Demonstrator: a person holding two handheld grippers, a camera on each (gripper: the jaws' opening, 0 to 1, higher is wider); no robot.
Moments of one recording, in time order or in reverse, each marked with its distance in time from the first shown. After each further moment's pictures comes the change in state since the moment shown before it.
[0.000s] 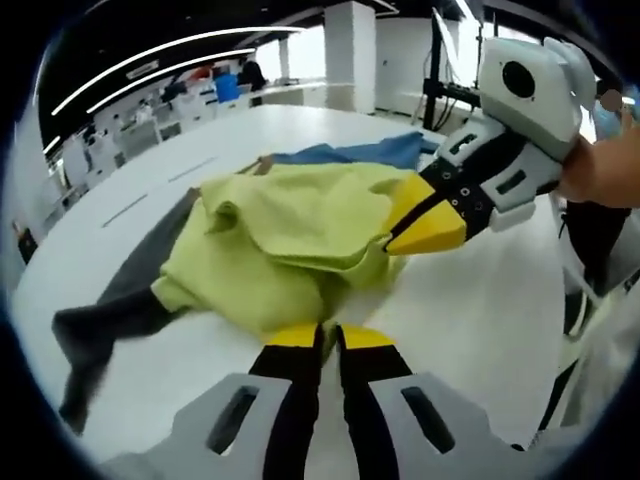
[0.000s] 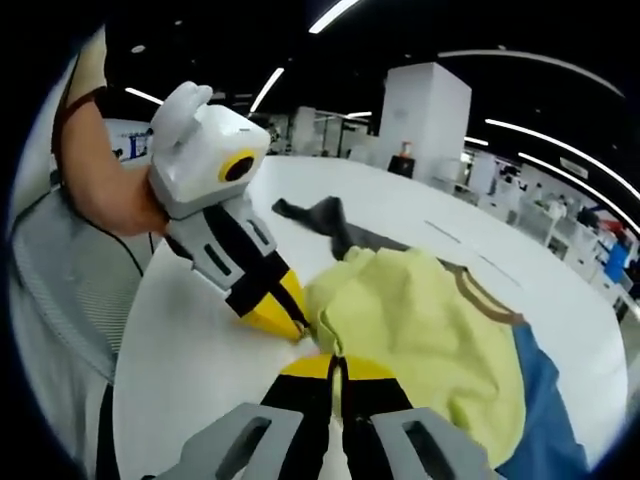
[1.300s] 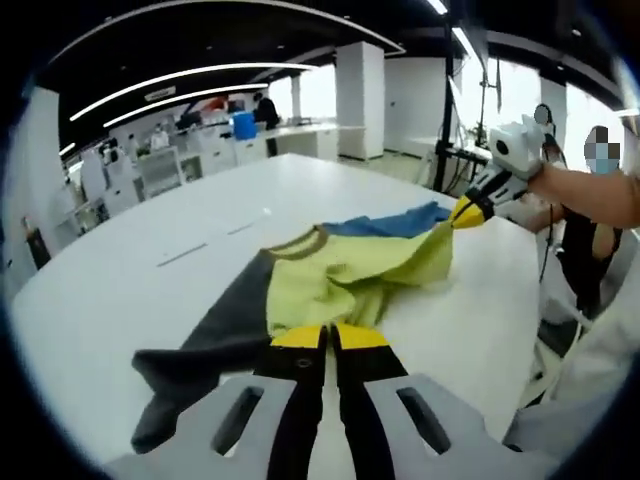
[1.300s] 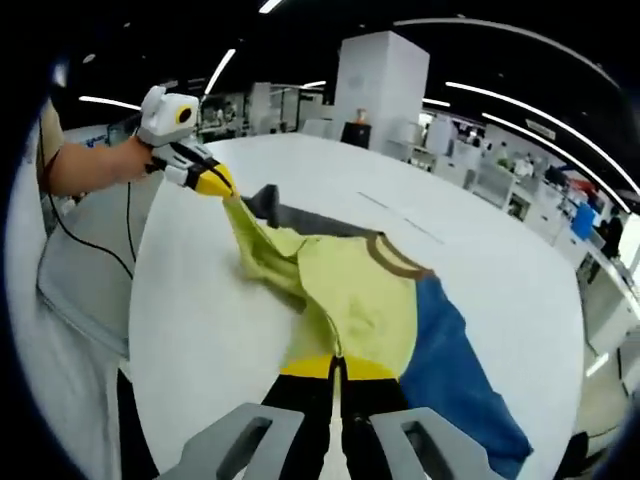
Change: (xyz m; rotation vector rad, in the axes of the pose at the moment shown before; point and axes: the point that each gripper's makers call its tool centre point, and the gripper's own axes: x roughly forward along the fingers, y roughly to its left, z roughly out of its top) left arm -0.101 0.077 0.058 -0.055 -0.186 0.030; right arm -0.106 -0.077 -0.008 0.126 0.157 -0.139
